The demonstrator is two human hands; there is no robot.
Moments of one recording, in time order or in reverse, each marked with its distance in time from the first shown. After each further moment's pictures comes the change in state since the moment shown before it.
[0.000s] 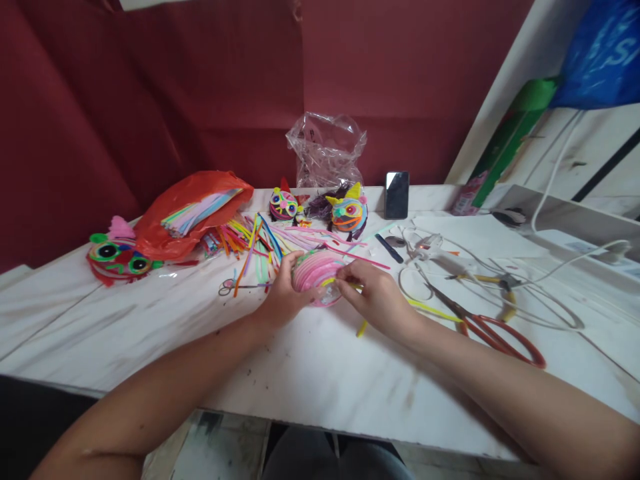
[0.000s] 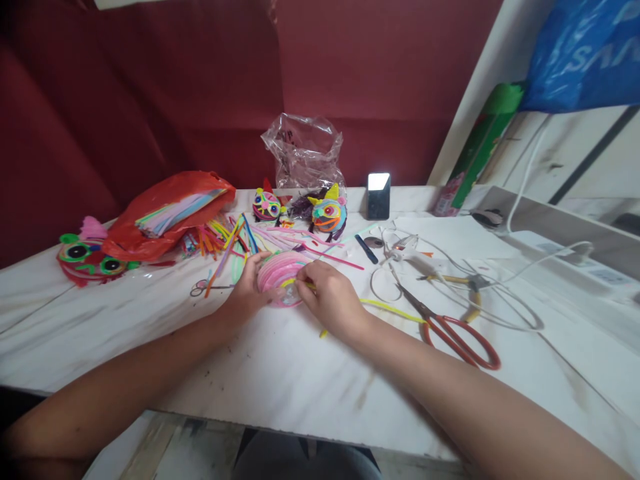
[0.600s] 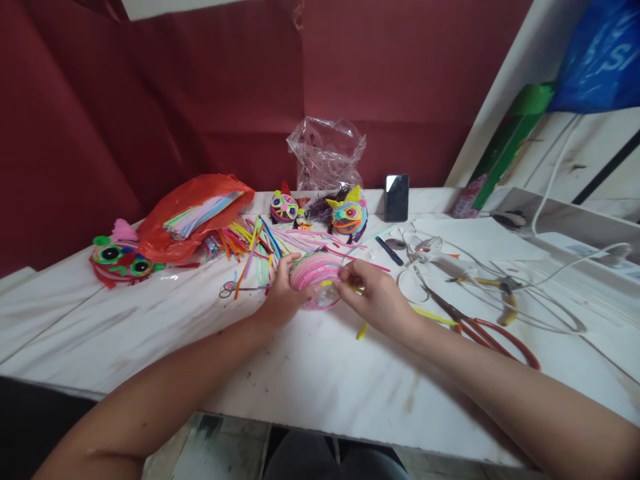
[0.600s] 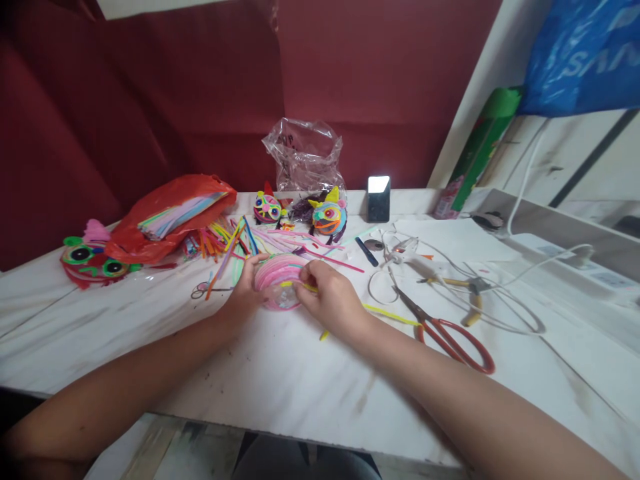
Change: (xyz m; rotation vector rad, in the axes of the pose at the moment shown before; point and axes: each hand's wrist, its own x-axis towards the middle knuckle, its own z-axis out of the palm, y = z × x) left_hand 0.000 0.006 0.002 -0.036 0.115 -0.064; right_hand 0.001 -0.002 0.000 0.066 -0.007 0.121
